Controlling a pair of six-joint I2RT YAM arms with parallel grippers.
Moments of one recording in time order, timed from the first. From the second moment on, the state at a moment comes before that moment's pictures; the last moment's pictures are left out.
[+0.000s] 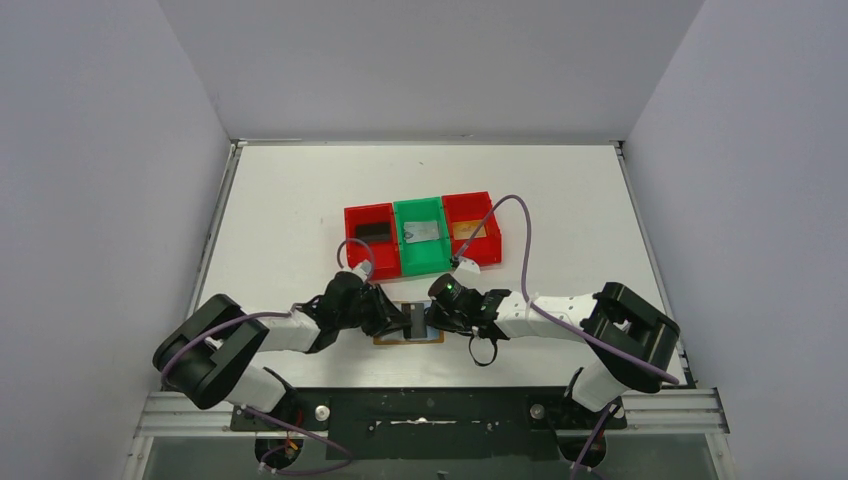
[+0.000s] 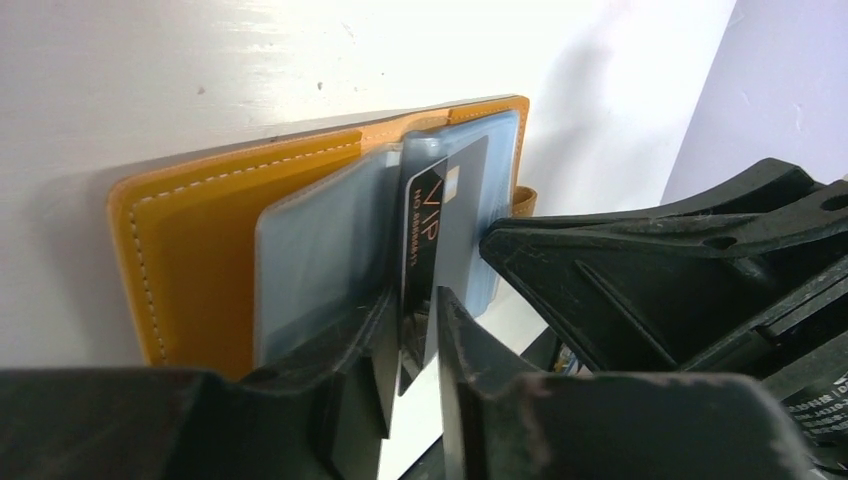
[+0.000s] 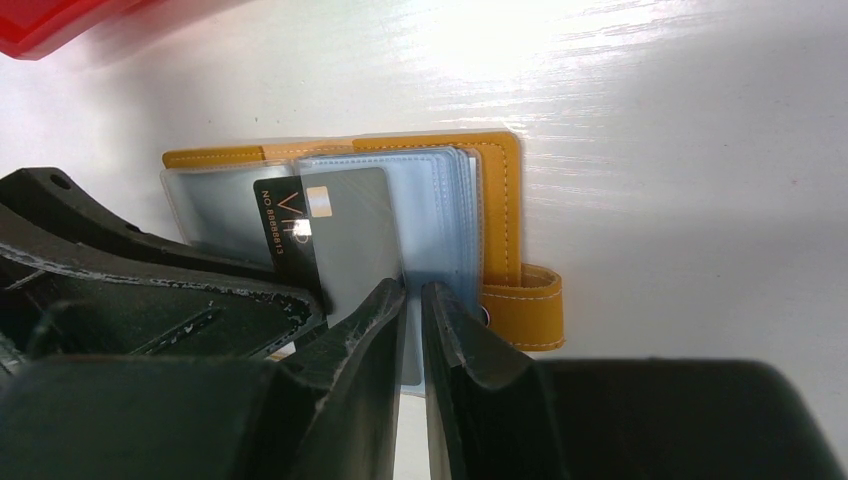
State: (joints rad) left arm -0.65 1.44 0.31 0.45 0.32 -1.13; right arm 0.99 1.55 0.72 -0.11 0.22 1.11
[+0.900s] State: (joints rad) left arm -0.62 1.10 0.32 0.06 0.21 -1.01; right arm 0.97 1.50 0.71 -0.14 0.21 1.05
